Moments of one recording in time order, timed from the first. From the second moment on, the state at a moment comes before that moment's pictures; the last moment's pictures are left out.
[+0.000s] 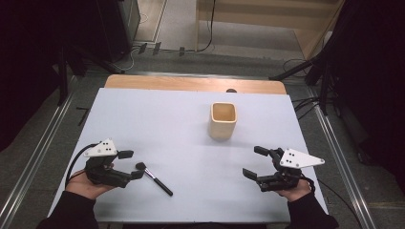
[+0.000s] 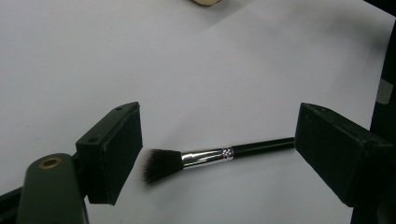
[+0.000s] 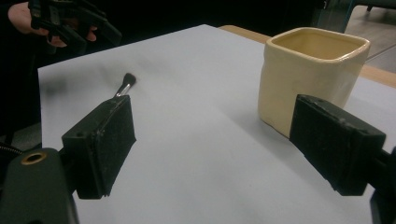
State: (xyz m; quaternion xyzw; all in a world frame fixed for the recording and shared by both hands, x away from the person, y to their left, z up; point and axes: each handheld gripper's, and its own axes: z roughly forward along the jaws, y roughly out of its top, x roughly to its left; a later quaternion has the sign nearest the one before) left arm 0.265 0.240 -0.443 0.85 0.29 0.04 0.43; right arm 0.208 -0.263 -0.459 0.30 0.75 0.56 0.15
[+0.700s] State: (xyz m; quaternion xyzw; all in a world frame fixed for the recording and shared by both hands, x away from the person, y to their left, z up) left arm 0.272 0.237 -0.434 0.85 0.27 0.04 0.45; right arm 0.207 -0.262 -0.459 0.29 0.76 0.57 0.15
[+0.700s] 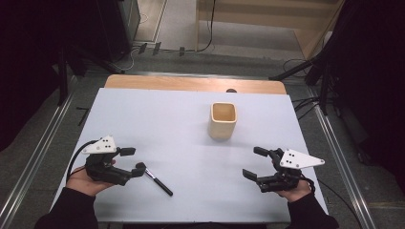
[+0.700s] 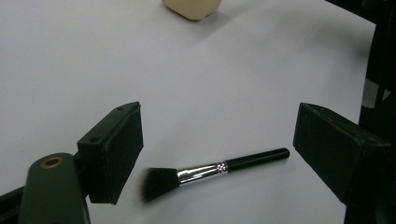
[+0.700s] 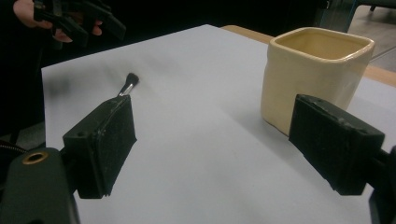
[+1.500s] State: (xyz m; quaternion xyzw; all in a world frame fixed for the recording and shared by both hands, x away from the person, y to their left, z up) left arm 0.300 0.203 -0.430 0.87 0.21 0.02 0.44; right arm 0.207 -0.263 -0.460 0.29 0.75 0.57 0.14
